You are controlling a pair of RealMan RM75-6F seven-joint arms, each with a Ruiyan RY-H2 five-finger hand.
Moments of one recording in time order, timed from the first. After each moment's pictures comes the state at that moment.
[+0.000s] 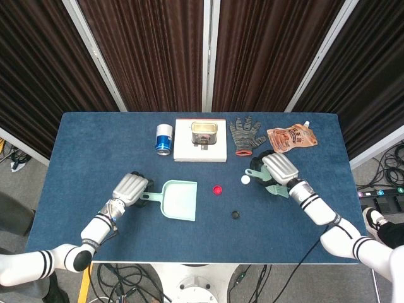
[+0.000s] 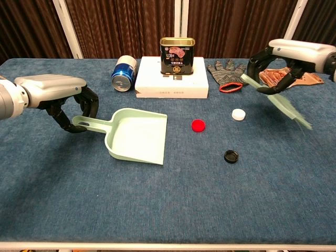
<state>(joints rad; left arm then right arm) -0.73 -1.49 -0.12 -1.51 1.01 0.81 0.40 0.77 -1.50 0.08 -1.00 -1.60 0.89 0.54</state>
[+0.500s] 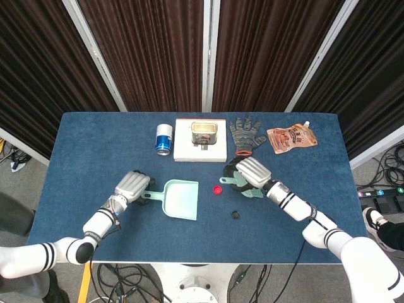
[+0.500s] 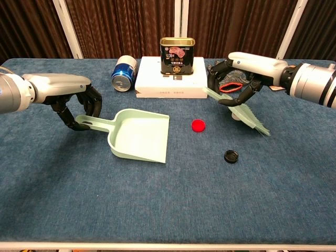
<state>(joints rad) -0.80 -1.47 -0.11 -1.51 0.92 0.75 0.39 0.86 -1.74 -0.03 -0.67 -1.75 1.06 0.85</state>
